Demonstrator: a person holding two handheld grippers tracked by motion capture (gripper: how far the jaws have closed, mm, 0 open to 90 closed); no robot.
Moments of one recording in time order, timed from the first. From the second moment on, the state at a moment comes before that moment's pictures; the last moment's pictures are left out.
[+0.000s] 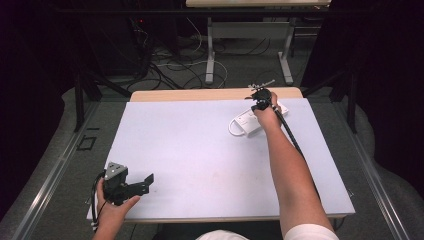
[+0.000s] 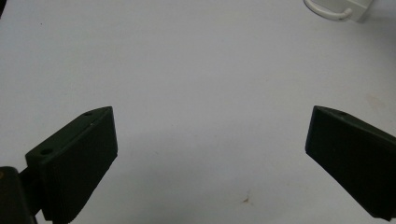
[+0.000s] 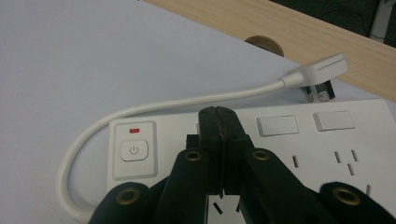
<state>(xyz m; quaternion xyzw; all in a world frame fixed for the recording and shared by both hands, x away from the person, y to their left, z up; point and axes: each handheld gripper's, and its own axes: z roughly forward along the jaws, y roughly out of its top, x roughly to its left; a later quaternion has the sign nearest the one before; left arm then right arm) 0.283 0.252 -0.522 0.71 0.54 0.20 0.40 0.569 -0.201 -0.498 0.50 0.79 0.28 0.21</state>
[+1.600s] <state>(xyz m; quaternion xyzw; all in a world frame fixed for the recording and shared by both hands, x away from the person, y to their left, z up) 0.283 0.251 -0.523 0.71 0.54 0.20 0.40 0.581 -0.193 -0.524 0.50 0.79 0.29 0.19</state>
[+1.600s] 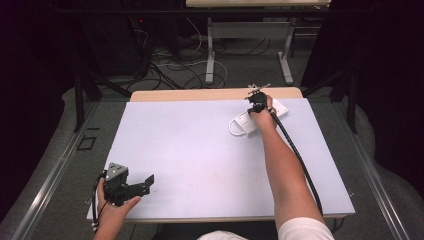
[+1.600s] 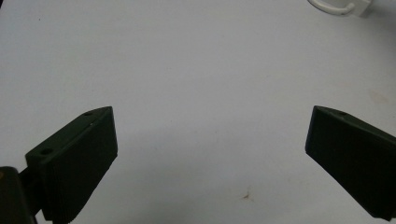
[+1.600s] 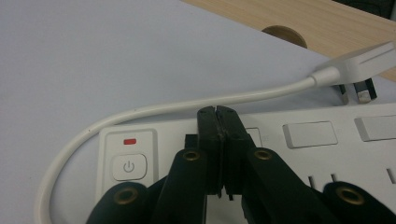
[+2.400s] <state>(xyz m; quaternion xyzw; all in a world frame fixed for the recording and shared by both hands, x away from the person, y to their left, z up) 0.283 0.250 -0.524 0.71 0.54 0.21 0.40 0.579 -0.191 -0.521 0.50 0.79 0.29 0.20</state>
